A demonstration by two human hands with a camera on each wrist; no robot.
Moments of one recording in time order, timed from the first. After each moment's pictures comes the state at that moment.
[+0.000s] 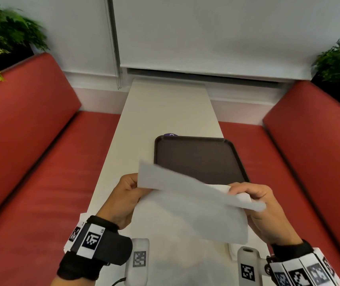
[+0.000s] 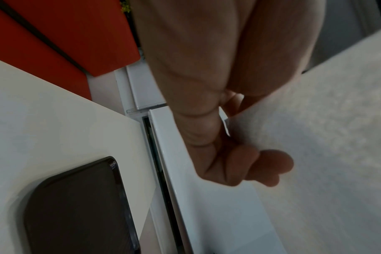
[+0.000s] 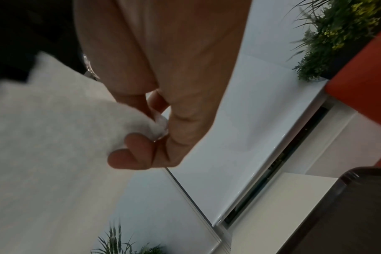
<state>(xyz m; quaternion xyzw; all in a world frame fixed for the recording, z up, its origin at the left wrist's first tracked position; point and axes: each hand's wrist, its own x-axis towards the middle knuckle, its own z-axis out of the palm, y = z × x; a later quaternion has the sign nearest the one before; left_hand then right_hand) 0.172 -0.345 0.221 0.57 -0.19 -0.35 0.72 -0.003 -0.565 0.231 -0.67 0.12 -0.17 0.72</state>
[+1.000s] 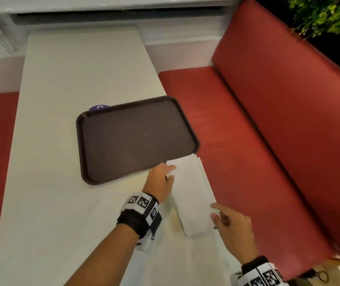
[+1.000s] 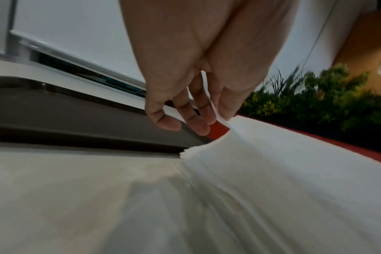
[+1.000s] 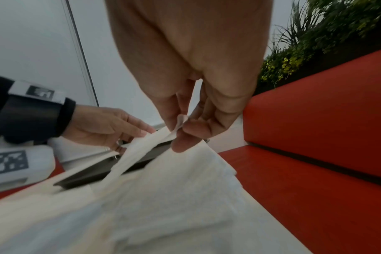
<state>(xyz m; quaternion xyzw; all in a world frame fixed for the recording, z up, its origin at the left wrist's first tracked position) 0.122 -0.593 0.055 0.79 -0.43 -0.25 0.35 -0.114 -0.633 0.068 -0.76 0.51 -0.13 0.38</state>
